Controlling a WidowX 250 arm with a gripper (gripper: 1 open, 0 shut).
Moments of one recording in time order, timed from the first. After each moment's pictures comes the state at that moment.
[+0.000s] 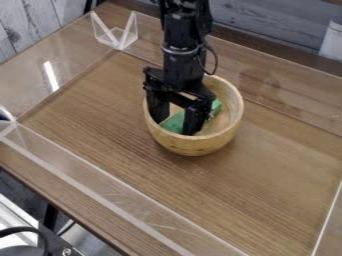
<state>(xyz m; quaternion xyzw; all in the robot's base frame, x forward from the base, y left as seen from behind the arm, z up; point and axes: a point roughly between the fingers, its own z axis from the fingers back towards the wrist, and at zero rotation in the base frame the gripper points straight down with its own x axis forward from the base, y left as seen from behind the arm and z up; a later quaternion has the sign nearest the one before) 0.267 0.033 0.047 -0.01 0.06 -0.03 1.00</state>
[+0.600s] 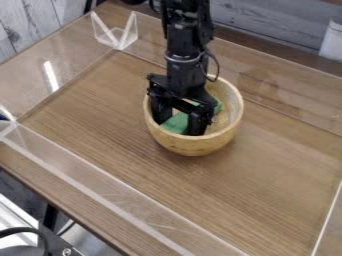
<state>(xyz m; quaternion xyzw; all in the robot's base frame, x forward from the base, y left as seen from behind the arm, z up) 0.273 0.031 0.037 -0.02 0.06 -0.03 1.00</state>
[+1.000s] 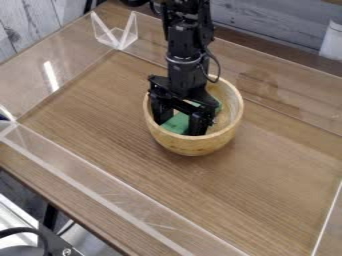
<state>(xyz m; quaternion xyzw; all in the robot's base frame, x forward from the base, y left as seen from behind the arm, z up) 0.274 0.029 0.035 -0.02 0.05 -0.02 1.00</state>
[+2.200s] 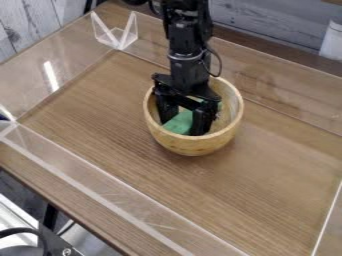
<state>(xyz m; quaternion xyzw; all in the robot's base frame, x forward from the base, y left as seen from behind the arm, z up) 0.286 0.031 0.034 -0.04 0.04 -0.03 1.00</state>
